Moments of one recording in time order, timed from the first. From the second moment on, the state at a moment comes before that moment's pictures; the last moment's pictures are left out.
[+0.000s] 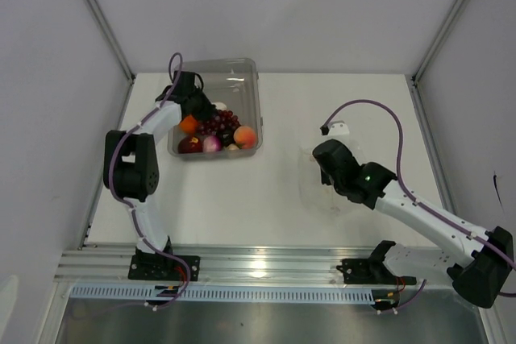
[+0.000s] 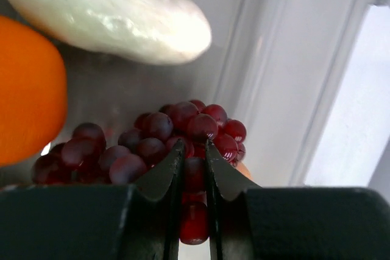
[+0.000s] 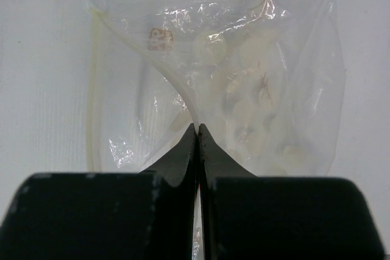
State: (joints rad) left arm -0.14 1.95 1.48 -0.35 0.15 -0.76; right arm 0.82 1.09 0.95 -0.68 0.56 0.44
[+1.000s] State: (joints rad) left arm -0.31 1.37 1.28 -0.17 0.49 -0.83; right arm 0.75 1.19 1.12 -0.75 0.44 0.52
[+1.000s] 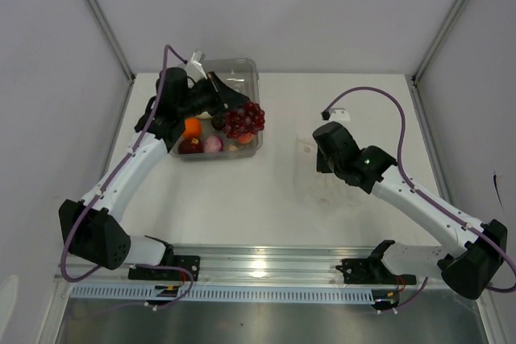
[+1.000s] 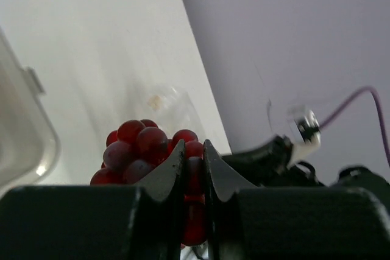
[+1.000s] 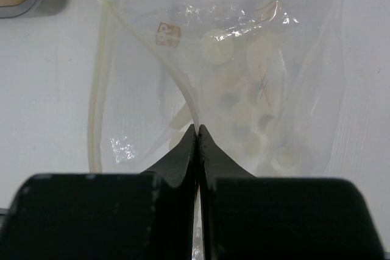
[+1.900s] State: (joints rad) left arm -0.58 1.39 1.03 0.46 0.76 -1.17; right arm 0.74 1.20 1.13 -0.74 0.30 0.56
